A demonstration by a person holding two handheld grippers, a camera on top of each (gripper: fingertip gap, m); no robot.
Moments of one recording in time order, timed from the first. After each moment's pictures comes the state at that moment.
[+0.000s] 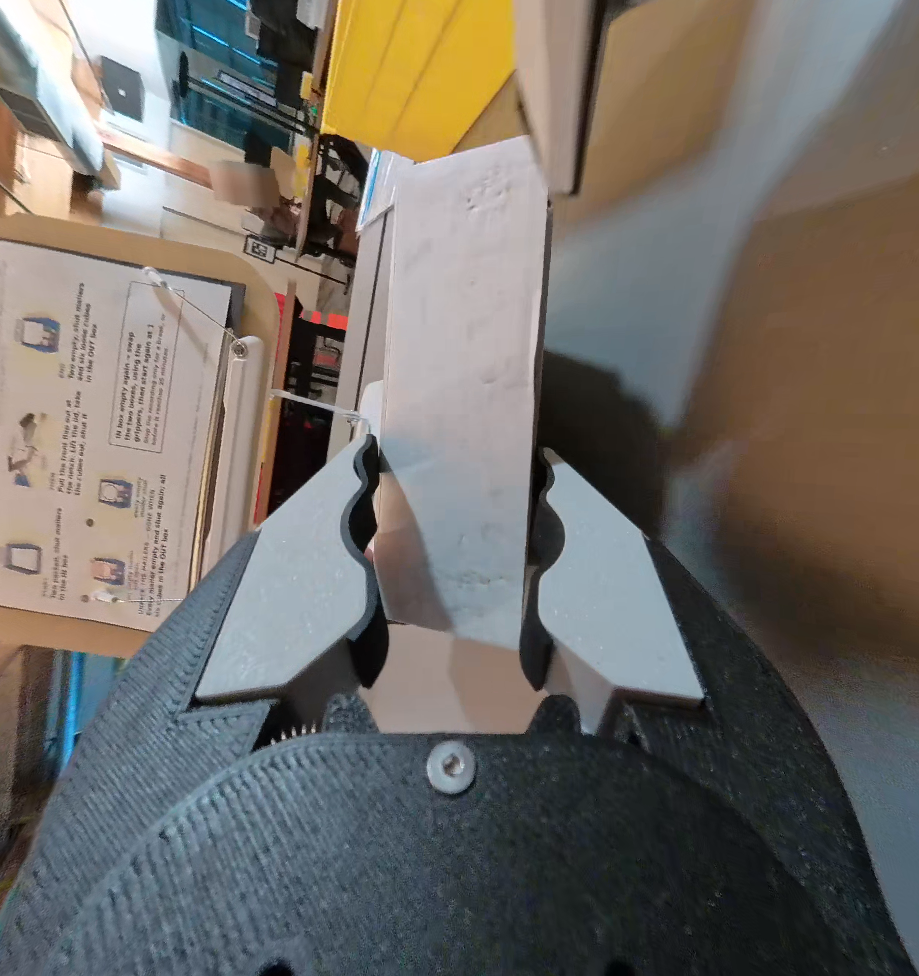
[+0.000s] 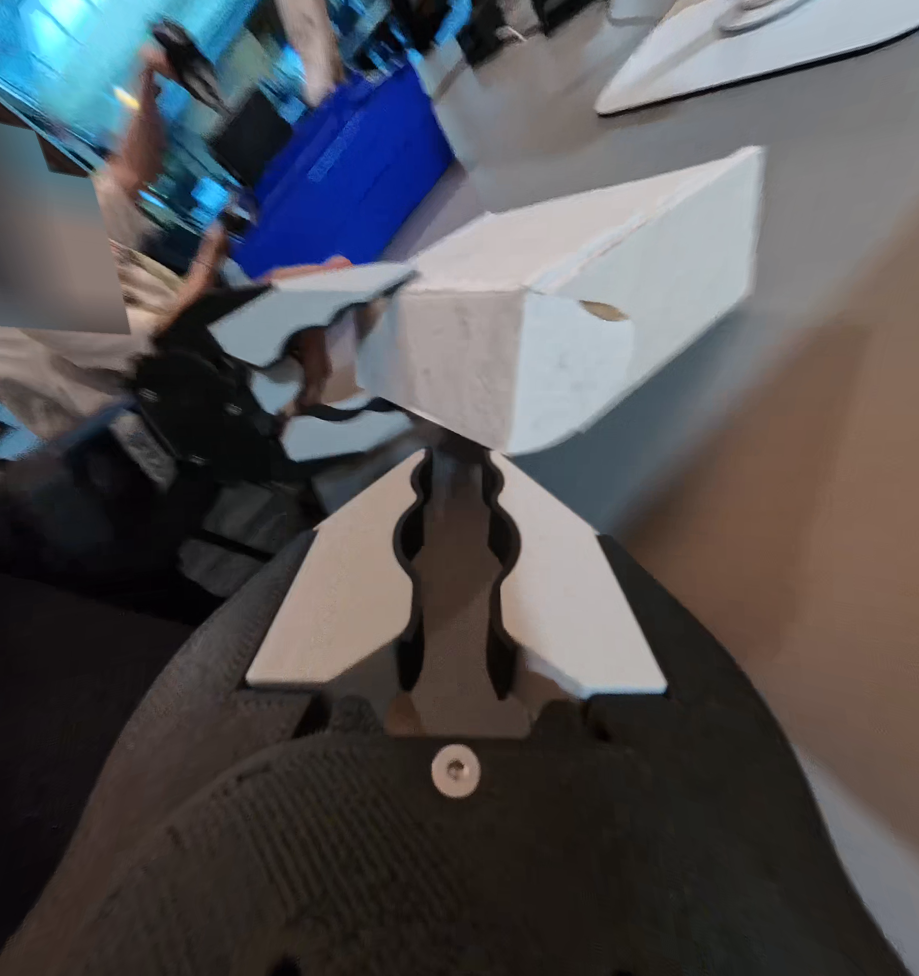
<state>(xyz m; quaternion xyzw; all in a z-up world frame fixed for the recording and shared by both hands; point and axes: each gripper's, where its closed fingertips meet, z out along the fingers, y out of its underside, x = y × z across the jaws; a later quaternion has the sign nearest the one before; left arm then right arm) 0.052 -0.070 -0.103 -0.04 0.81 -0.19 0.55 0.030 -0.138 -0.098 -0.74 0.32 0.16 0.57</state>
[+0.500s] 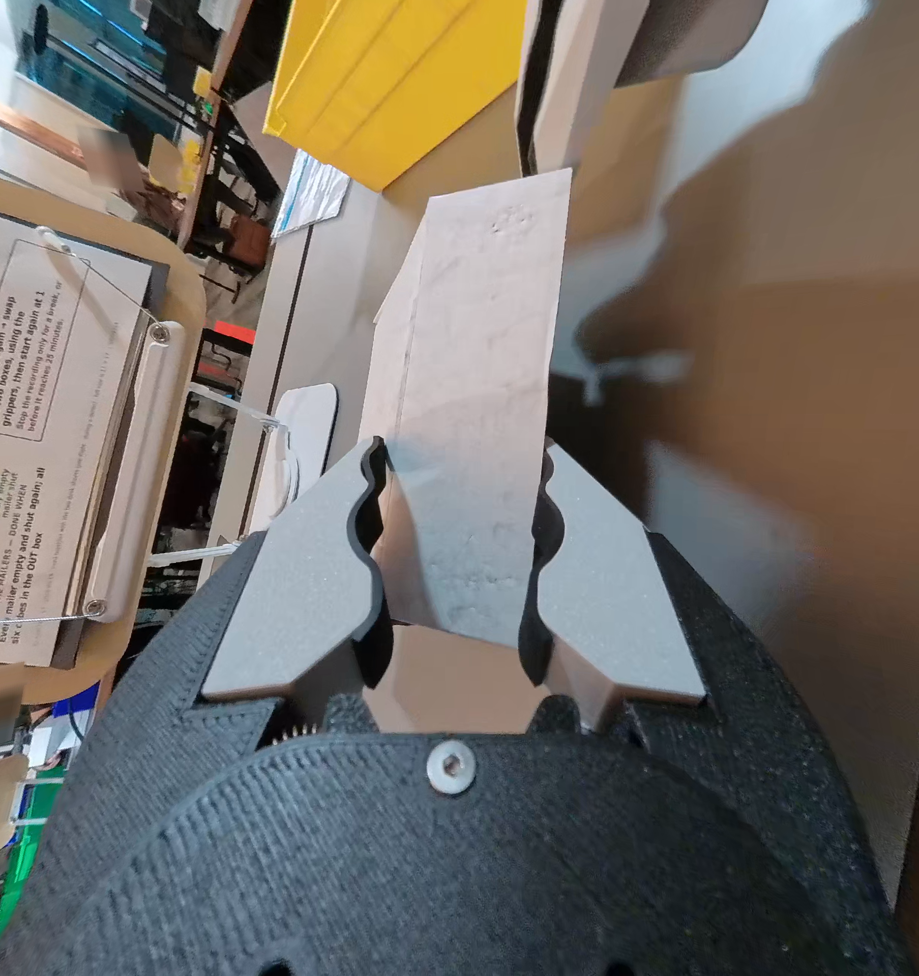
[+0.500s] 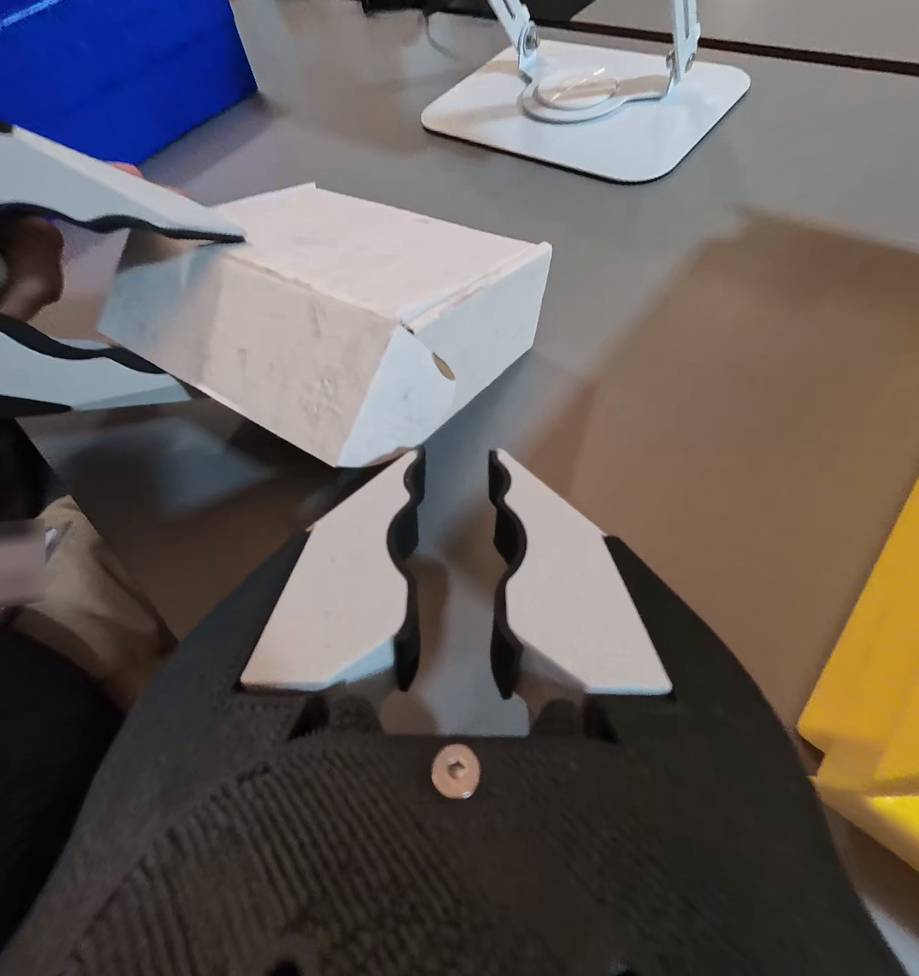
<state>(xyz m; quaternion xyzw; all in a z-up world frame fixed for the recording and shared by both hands) 0.036 -0.069 -0.101 -0.07 0.85 -0.26 0.45 0.069 -0.166 -0.116 -0.81 0.30 -0.10 0.49</state>
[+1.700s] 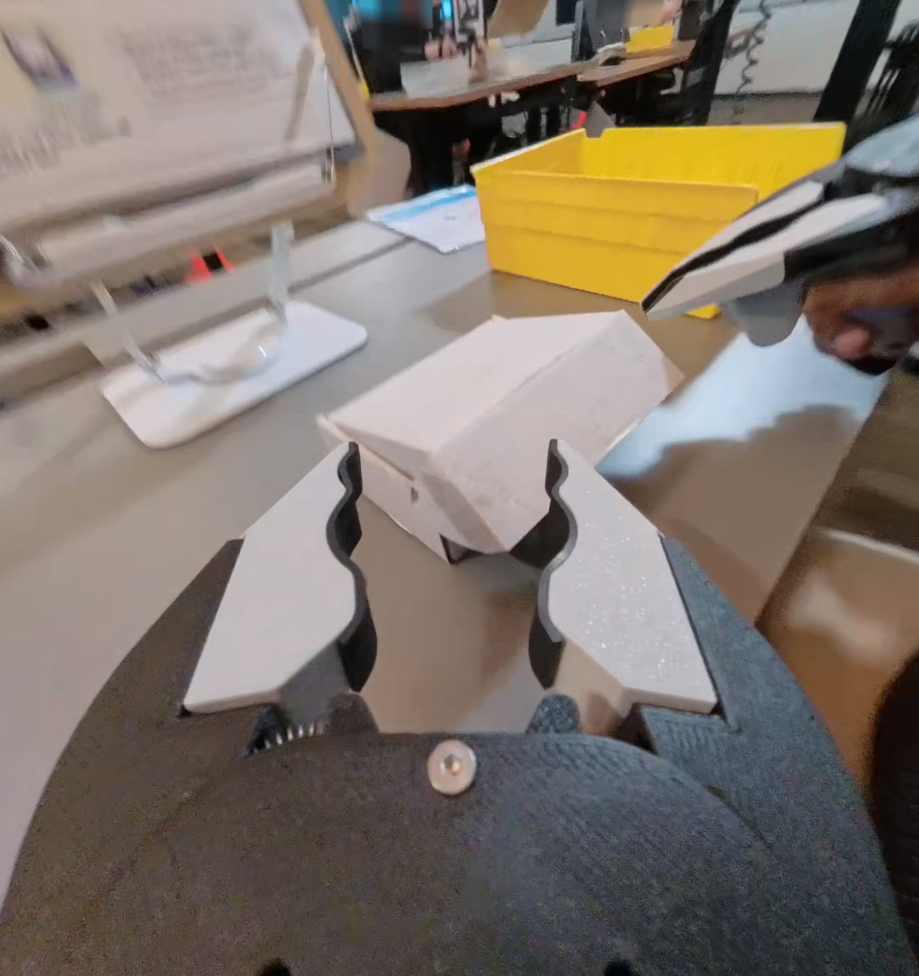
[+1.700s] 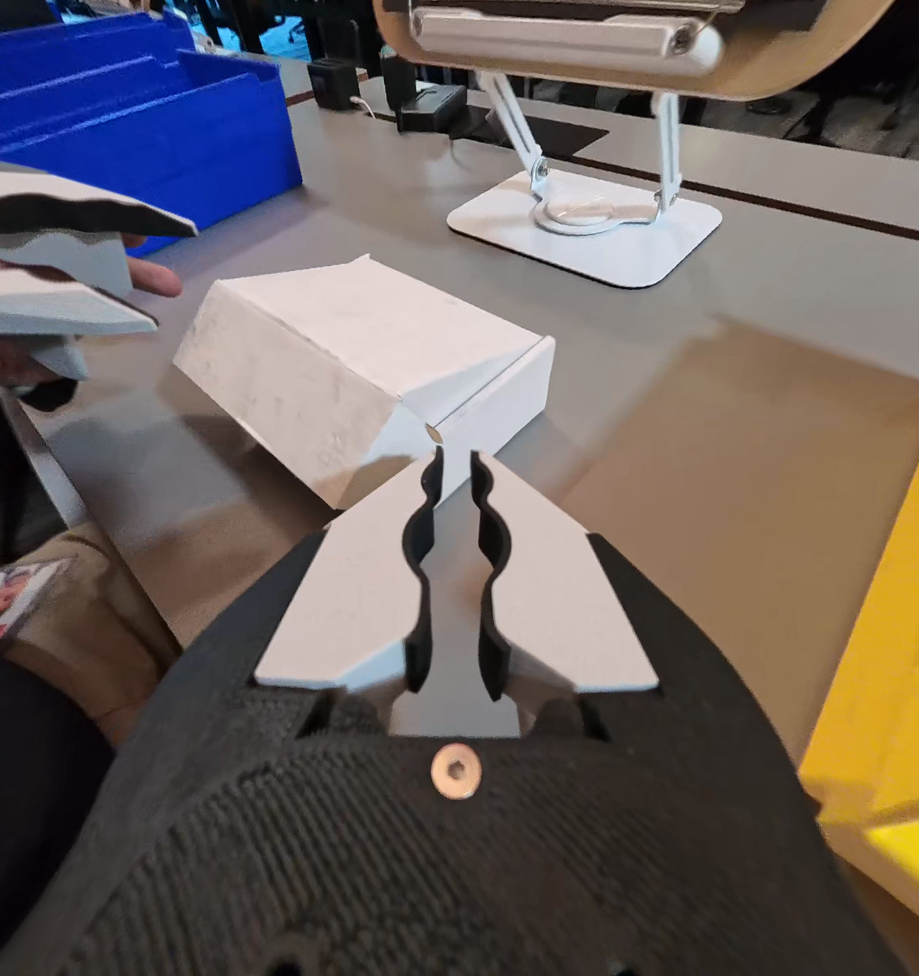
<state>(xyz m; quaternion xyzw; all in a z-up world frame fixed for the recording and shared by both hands) 0.009 0.002 -0.069 -0.35 0.70 -0.52 0.33 0.064 -0.155 -0.086 -0.79 0.27 -0.14 0.54</state>
